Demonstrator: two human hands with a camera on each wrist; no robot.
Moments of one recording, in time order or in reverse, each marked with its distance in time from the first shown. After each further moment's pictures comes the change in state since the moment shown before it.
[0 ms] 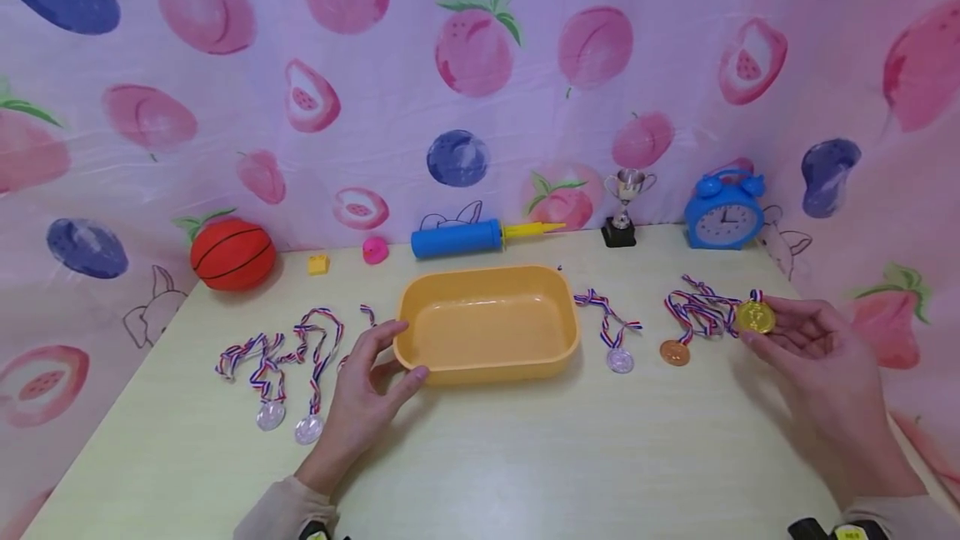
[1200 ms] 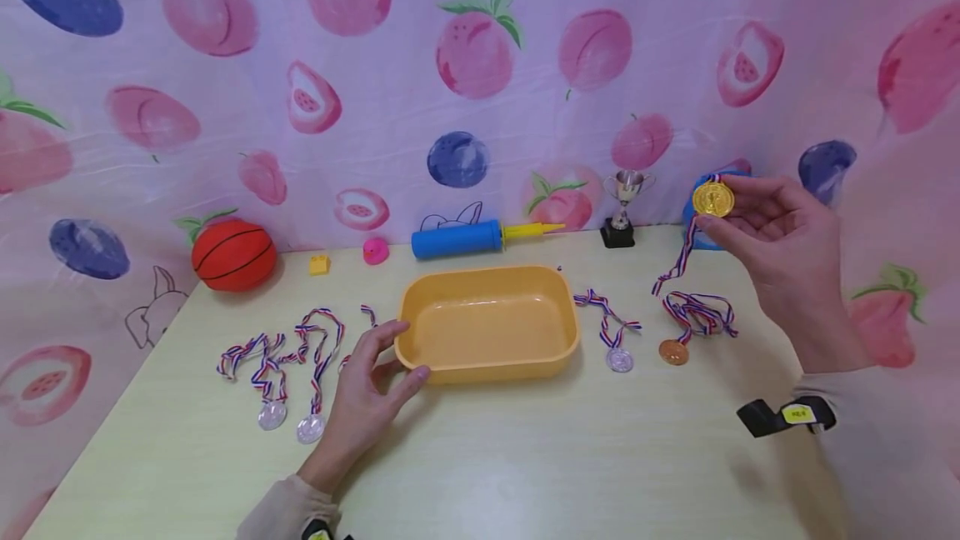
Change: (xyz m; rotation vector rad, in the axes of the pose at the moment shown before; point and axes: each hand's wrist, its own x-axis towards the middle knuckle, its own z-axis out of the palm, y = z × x) left_hand 0.001 -0.003 0.000 0.044 0.004 -0.008; right_hand 0.079 -0.085 0.083 0.172 -0.056 -0.271
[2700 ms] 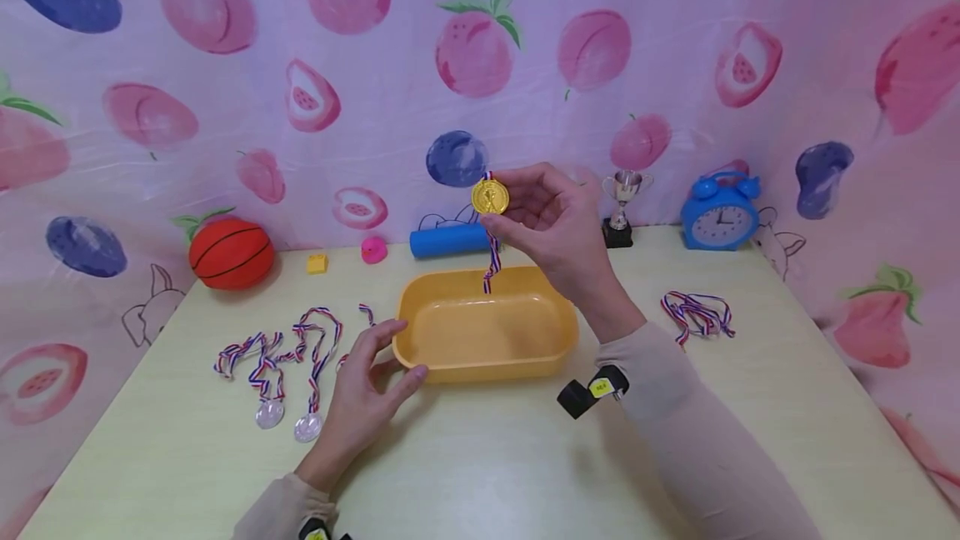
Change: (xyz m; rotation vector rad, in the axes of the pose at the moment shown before) left_hand -0.002 -0.001 0.001 -0.003 0.012 0.022; right_hand 0.004 0.026 0.191 0.011 -0.334 -0.018
